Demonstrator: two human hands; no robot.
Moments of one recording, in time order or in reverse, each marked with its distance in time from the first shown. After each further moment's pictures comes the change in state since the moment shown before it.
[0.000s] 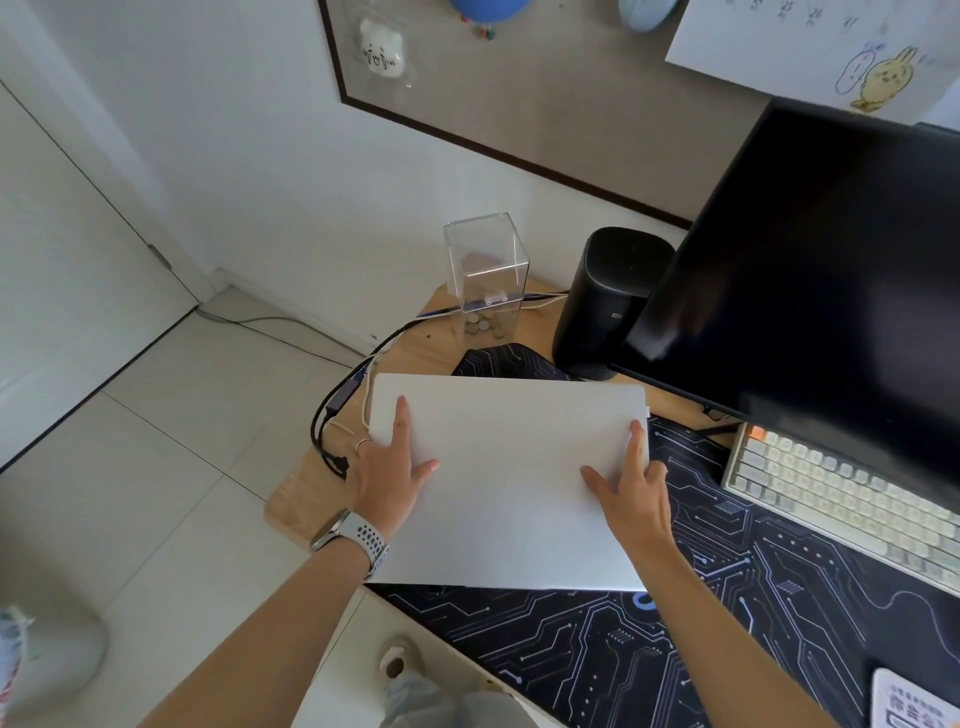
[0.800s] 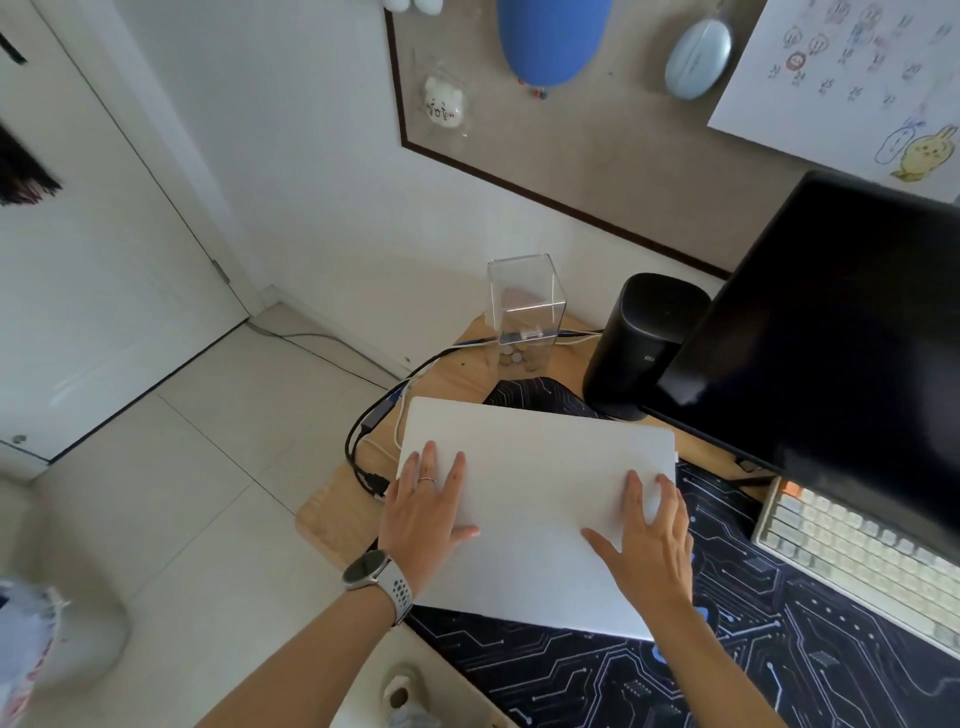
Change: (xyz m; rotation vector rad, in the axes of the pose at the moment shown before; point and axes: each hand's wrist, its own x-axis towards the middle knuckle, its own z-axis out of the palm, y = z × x) left_hand -0.035 0.014 -0.009 0.254 -0.057 0.177; right_hand -0.014 0.001 0.009 -0.343 0.085 -0.259
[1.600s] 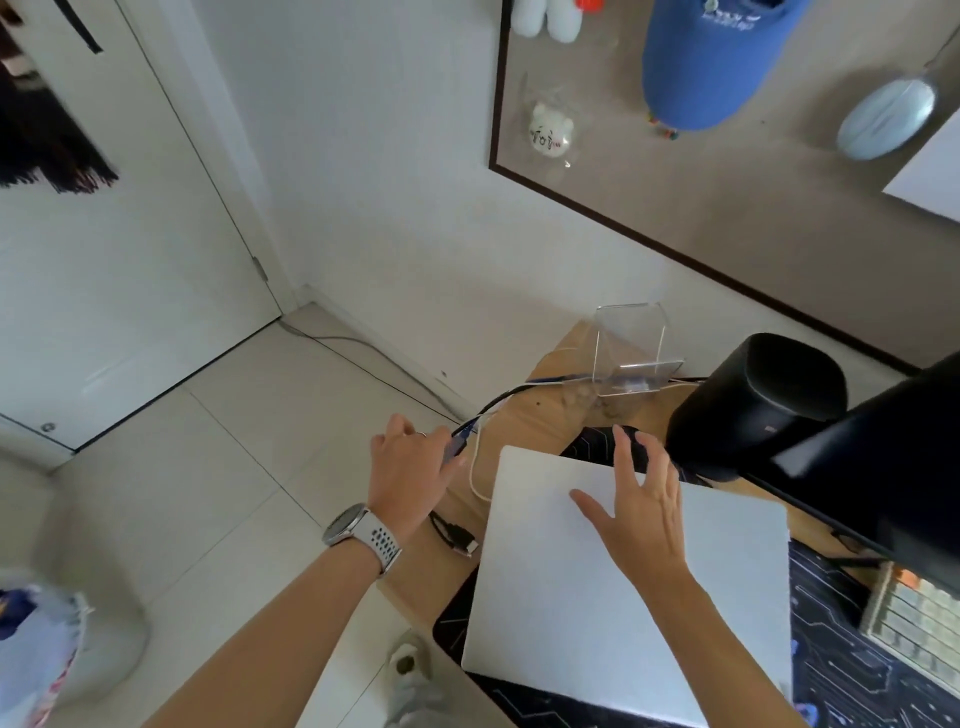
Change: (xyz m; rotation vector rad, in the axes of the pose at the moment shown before) left_hand 0.066 -0.141 -0.069 -0.233 0.210 -0.080; right_hand 0.069 -0.167 -0.026 0.103 0.154 -0.199
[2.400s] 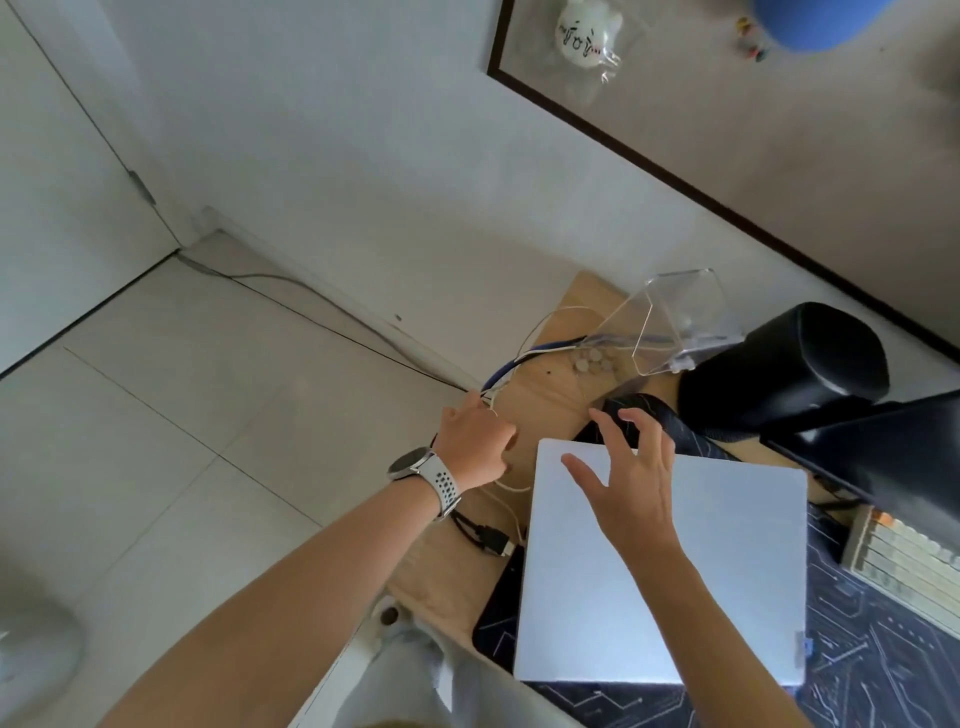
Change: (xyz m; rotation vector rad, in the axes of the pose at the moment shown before) left_hand 0.077 -0.011 0.047 -0.092 -0.482 0.360; right_hand 0.020 -0.071 0.035 -0.010 0.012 0.109
